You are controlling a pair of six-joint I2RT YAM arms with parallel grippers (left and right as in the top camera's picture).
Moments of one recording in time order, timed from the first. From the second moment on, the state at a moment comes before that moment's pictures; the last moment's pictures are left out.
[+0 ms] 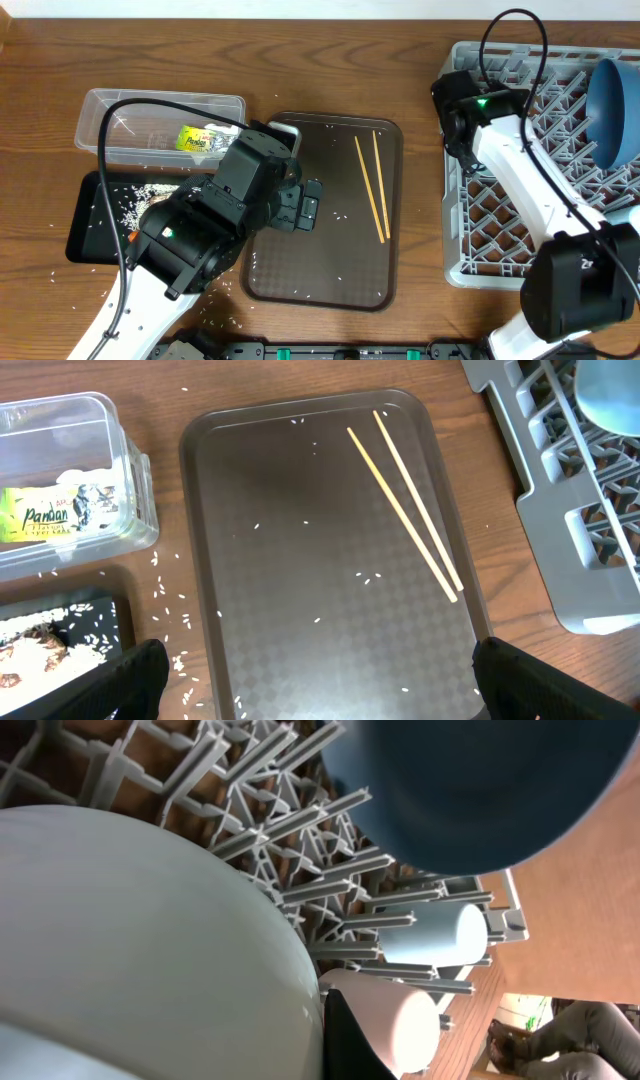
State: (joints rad) left arm -0.61 1.15 1.32 -1.07 -0.08 -0.30; right arm 0.25 1.78 1.41 -1.18 0.91 0.61
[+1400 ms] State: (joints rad) left arm -0.61 1.15 1.32 -1.09 -0.08 -0.30; right arm 0.35 1.83 1.43 -1.33 1.01 0.66
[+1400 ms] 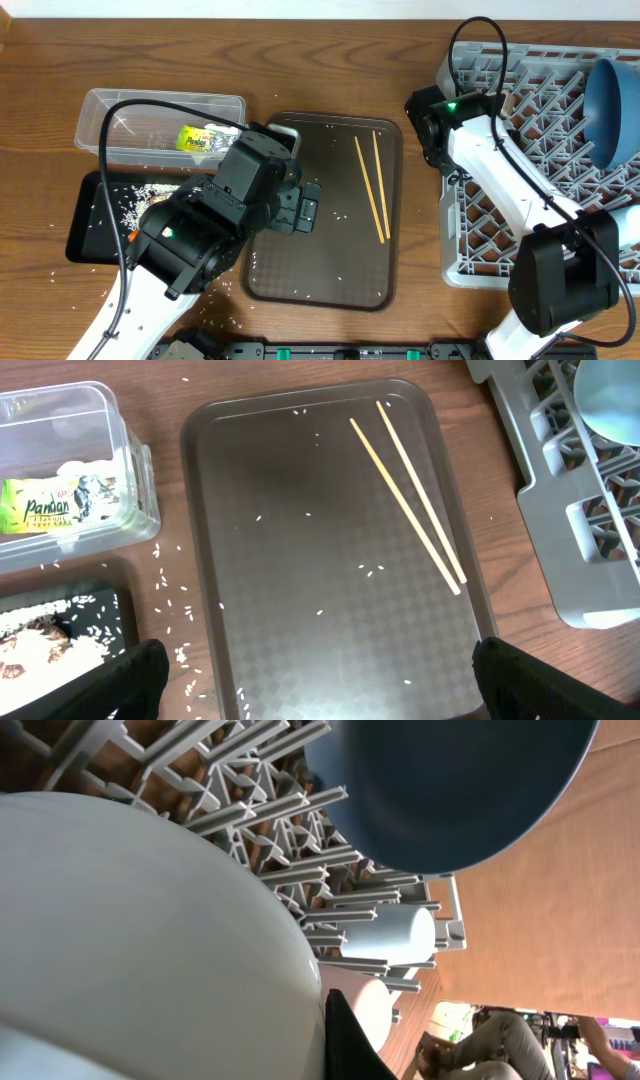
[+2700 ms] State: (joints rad) left arm -0.61 1.15 1.32 -1.10 -0.08 -0.30; right arm 0.17 1.96 1.59 -1.45 0.94 0.73
